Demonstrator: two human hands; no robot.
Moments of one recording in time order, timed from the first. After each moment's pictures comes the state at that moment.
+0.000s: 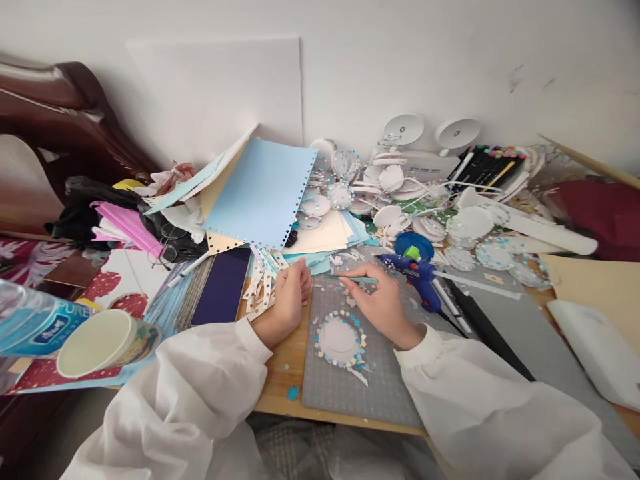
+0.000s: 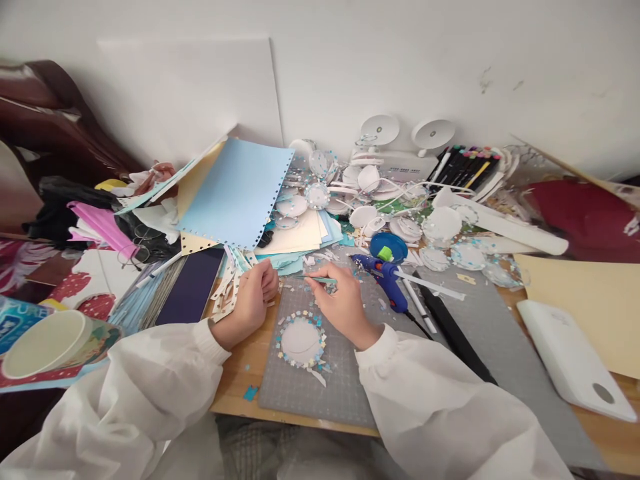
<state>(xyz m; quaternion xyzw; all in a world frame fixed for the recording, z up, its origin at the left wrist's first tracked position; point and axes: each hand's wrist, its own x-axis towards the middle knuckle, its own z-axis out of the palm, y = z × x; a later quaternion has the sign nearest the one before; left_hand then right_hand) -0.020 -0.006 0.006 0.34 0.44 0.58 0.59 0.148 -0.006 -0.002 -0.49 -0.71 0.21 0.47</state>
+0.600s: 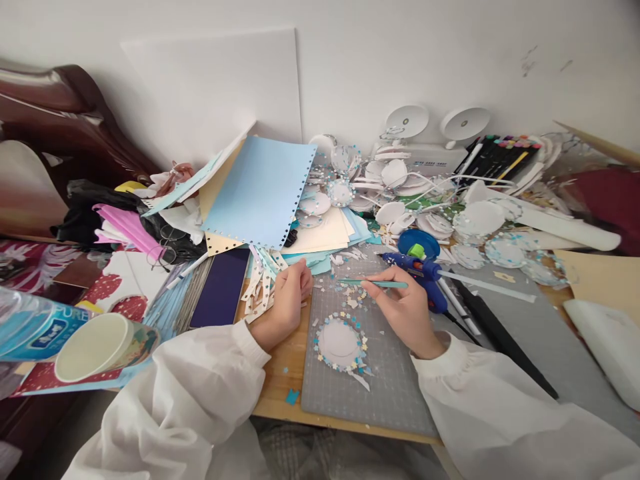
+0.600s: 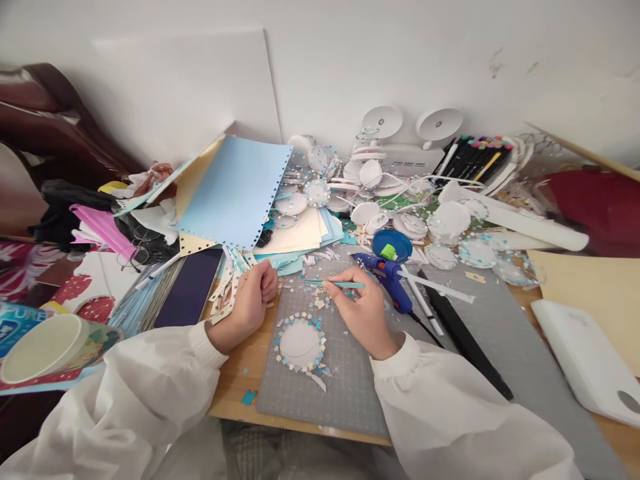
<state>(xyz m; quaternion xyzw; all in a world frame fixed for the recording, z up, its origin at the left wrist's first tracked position) -0.020 -0.005 0.006 0.37 0.45 0.56 0.59 0.172 -0.018 0.001 -0.51 -0.62 0.29 0.51</state>
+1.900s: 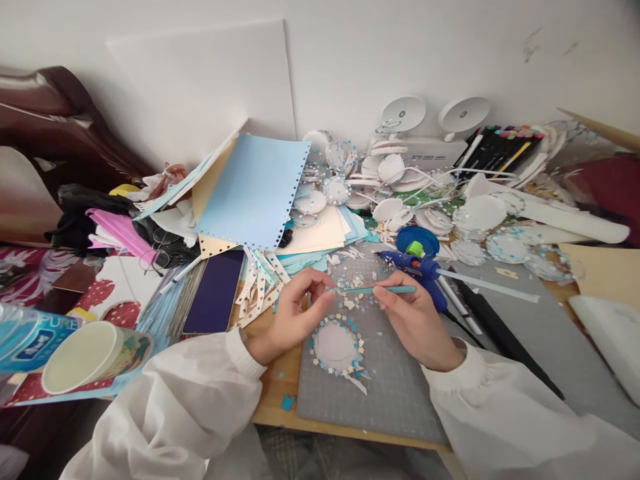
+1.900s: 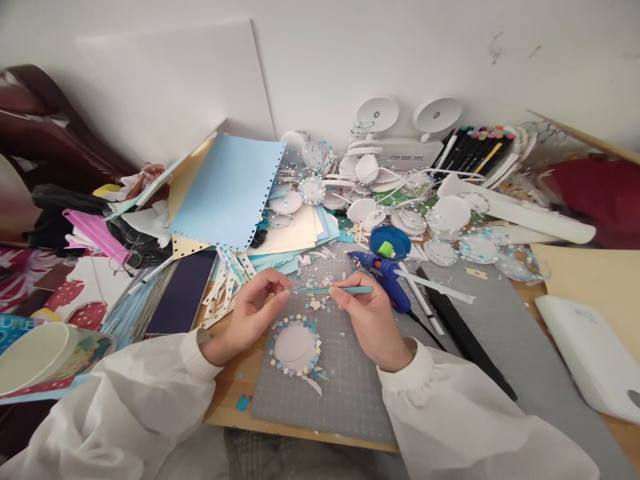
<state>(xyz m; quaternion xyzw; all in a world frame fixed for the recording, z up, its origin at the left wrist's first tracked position) -0.020 -0.023 0.015 0.63 0.39 0.51 0.44 0.181 -0.027 0.005 -0.45 -0.42 0.55 0.56</state>
